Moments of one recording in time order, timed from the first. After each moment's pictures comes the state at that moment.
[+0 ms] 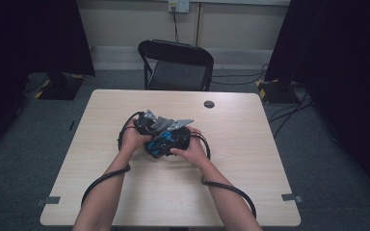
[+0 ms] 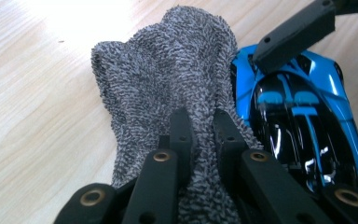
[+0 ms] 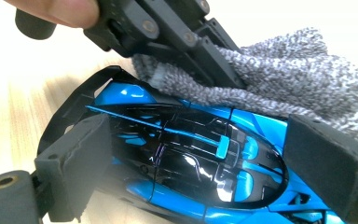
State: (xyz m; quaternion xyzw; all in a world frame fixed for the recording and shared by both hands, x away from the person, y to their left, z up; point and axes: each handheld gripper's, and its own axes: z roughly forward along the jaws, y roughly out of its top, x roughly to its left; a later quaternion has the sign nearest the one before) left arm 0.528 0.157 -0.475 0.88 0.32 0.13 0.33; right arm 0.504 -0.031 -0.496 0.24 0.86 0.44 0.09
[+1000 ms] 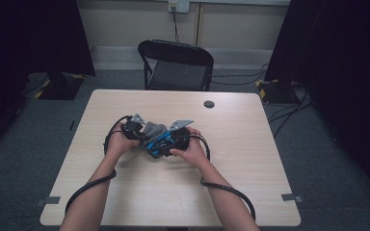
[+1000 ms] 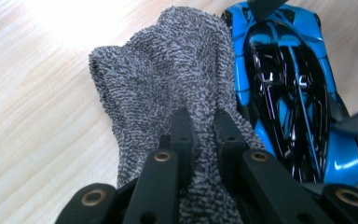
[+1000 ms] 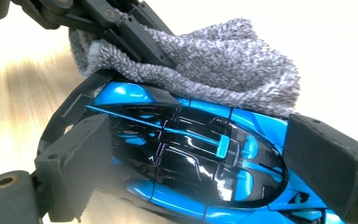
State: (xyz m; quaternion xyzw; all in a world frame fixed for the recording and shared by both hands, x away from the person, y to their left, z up) left arm 0.505 0.194 -0.471 0.88 0.33 0.11 0.33; right arm 0.502 -0.030 -0.496 0.24 0.86 0.44 0.10
